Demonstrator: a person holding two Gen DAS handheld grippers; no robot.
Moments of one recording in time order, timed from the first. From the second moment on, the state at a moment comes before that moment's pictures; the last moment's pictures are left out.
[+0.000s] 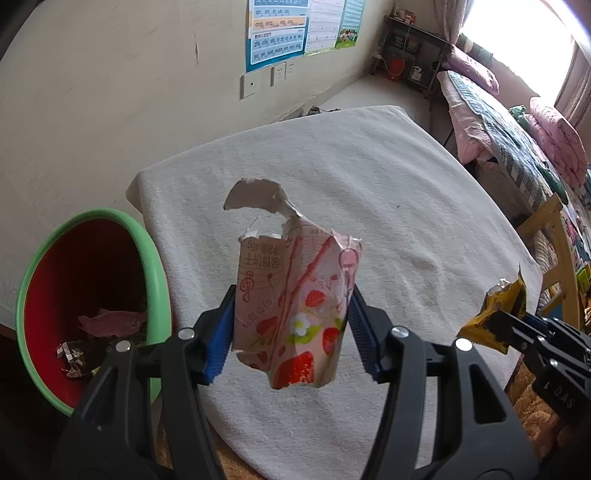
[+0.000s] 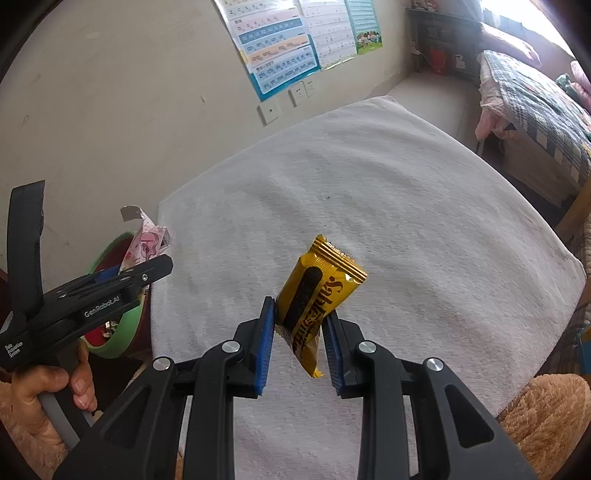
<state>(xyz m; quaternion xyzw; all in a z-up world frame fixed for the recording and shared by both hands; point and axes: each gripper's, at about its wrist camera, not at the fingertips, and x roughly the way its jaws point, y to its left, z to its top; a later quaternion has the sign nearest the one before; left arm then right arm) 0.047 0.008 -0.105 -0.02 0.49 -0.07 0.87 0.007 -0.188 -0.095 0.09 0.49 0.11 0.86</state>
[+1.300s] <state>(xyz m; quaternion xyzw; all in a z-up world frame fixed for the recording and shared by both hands) 0.028 0.122 -0.111 -0.08 0.47 0.03 0.88 0.030 -0.069 -0.078 -0.02 0.48 0.21 0.85</state>
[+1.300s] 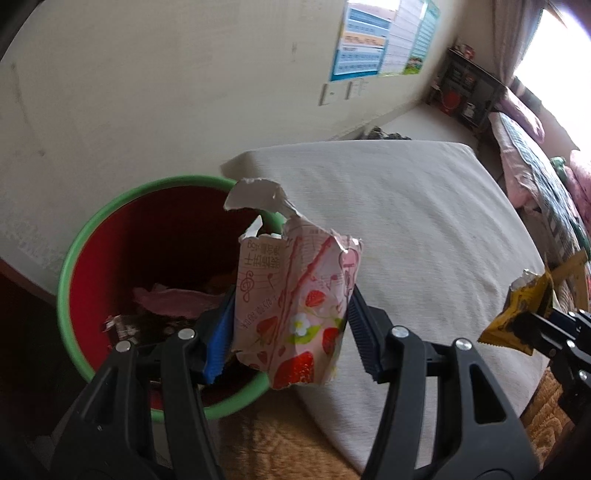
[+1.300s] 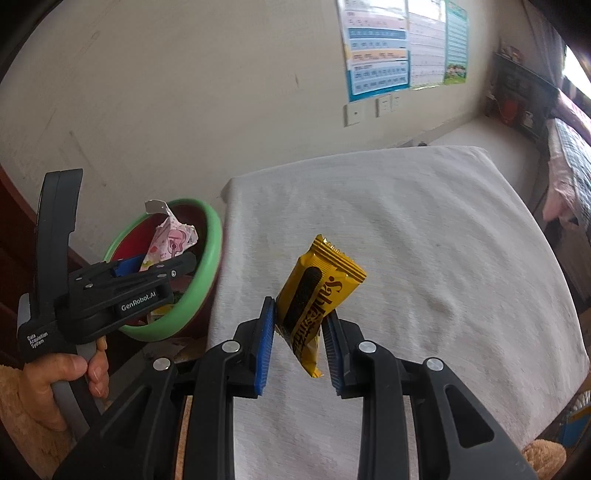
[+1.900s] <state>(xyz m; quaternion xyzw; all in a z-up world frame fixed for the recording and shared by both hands) -0.012 0.232 -0.109 -0.13 0.44 0.19 0.87 0.063 0.047 -0.062 0.03 0.45 0.36 0.81</state>
